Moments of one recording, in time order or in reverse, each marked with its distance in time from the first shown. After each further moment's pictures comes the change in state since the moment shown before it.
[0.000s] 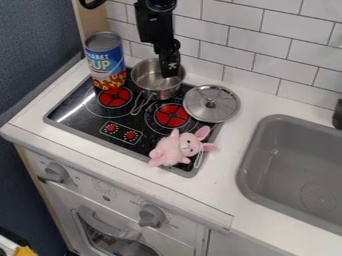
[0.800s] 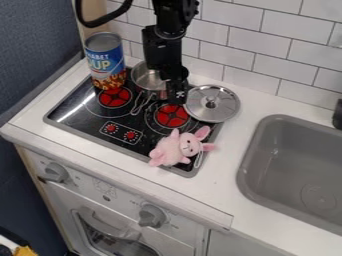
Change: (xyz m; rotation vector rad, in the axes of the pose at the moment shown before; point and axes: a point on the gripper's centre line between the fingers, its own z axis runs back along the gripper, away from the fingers) arm 0.001 0.057 0.005 0.039 -0.015 0.006
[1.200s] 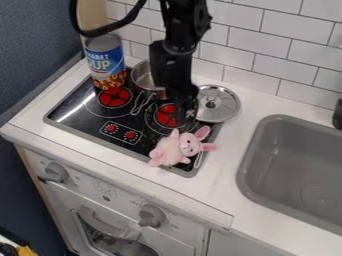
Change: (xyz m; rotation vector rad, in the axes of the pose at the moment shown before) arm 0.004 0.044 -0.005 0.087 -0.047 0.029
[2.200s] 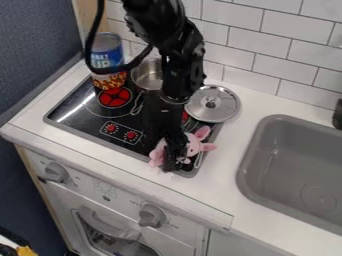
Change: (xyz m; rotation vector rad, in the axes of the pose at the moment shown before) arm 0.025 0.029 -0.052 0.112 -0.170 0.020
